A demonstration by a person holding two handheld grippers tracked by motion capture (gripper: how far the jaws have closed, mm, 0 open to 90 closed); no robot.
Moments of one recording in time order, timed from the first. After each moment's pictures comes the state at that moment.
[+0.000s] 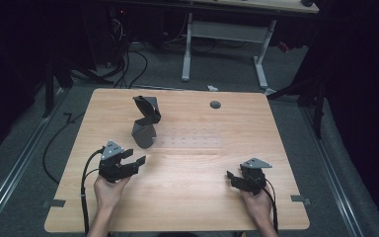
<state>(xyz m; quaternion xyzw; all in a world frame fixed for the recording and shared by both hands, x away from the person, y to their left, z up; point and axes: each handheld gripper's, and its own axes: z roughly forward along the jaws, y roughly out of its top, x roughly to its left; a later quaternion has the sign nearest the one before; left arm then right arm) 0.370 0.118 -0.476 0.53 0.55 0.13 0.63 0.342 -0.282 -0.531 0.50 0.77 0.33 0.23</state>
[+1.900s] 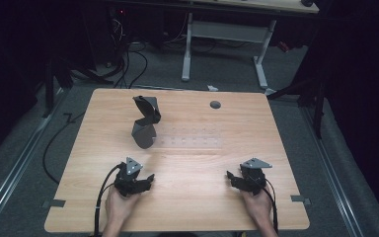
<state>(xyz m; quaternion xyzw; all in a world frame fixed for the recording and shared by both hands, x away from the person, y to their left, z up) 0.360 0.085 -0.546 0.59 0.56 0.18 0.55 0.342 -0.282 -0.531 0.50 0.77 0.33 0.22</state>
